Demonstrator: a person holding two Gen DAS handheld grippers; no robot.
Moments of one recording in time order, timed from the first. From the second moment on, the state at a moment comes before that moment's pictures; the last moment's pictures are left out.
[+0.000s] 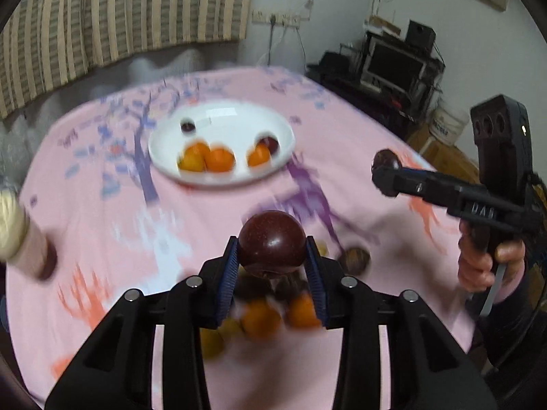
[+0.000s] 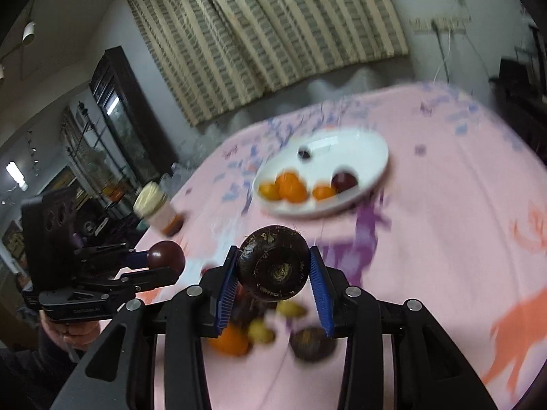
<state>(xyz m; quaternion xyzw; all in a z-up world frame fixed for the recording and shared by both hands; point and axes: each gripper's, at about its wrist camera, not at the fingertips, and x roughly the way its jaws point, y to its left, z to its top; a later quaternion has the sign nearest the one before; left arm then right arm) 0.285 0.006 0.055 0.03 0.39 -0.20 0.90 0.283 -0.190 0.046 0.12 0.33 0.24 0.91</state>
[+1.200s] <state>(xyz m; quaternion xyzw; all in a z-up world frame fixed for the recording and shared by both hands) 0.225 0.072 0.017 0.01 0.37 -0.08 0.93 0.275 -0.177 -0.013 0.04 0.41 0.16 0.90</state>
